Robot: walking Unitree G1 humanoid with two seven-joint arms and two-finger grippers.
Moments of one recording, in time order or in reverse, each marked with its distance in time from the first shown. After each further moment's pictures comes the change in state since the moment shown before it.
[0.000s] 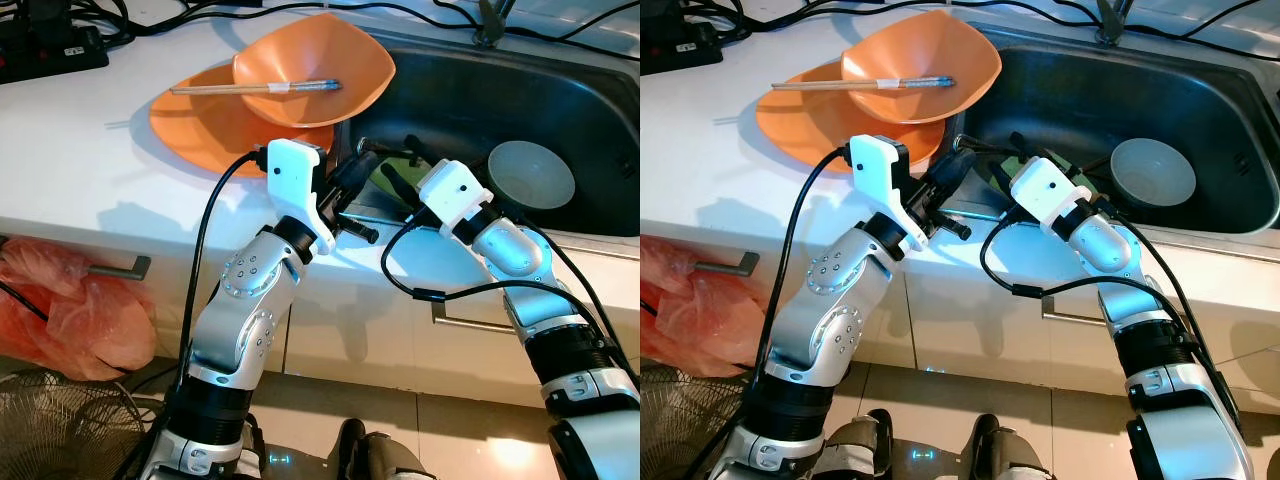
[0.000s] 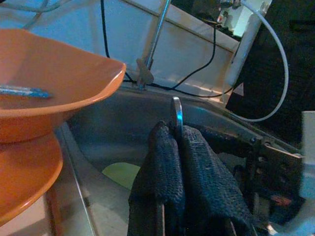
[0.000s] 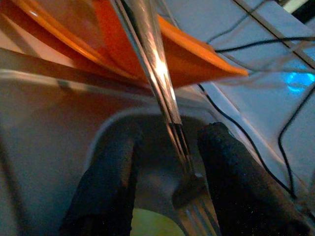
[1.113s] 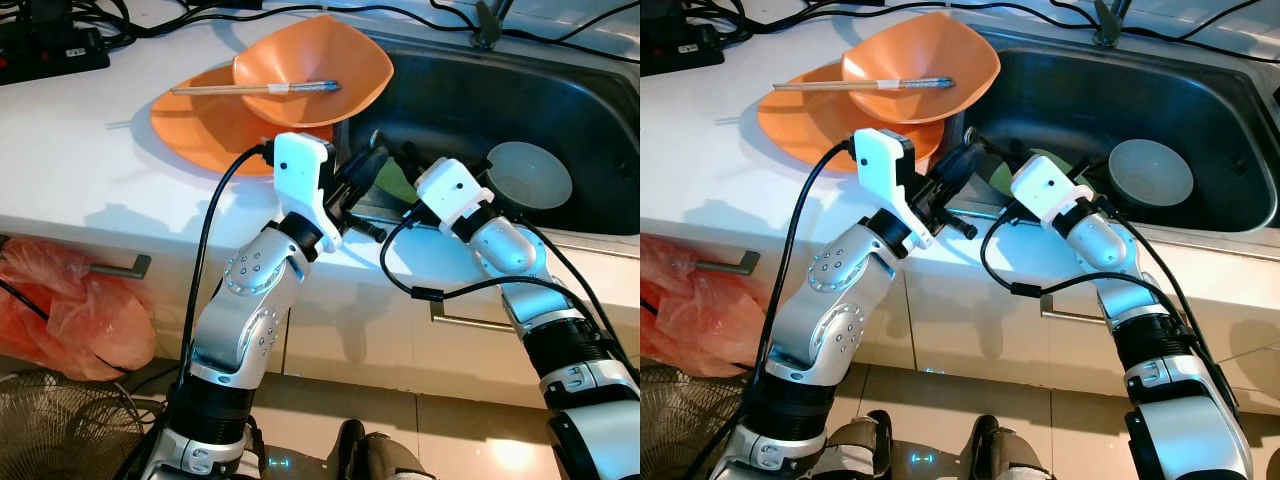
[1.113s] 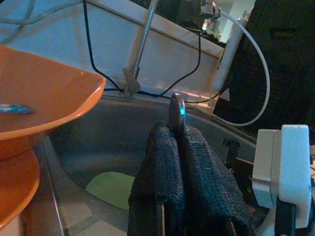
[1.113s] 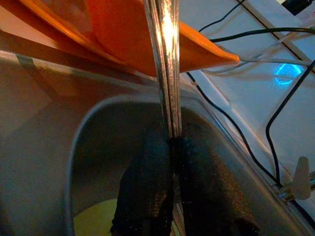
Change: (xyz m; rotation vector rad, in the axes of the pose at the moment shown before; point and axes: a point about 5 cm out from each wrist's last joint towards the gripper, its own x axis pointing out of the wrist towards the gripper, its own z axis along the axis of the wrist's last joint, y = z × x) left arm 0.003 -0.007 0.007 0.003 -0.016 -0.042; right arm 0.002 0.001 -0.006 -0.021 0.036 -0.029
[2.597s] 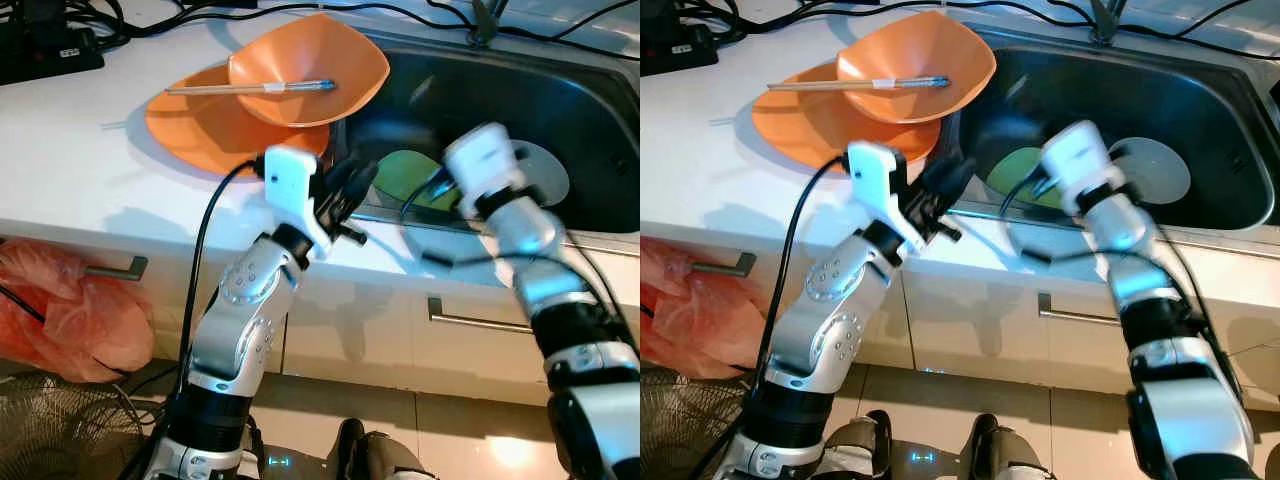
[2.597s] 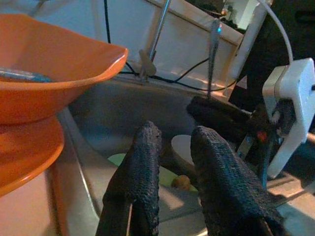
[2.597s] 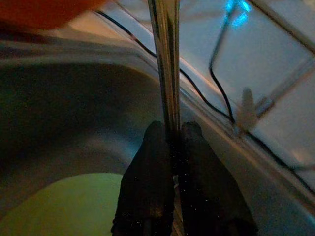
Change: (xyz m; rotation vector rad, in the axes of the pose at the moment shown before) left arm -0.010 0.010 -0.016 -0.005 0.039 0.073; right arm 0.001 -0.038 -0.018 0.153 0.170 -0.242
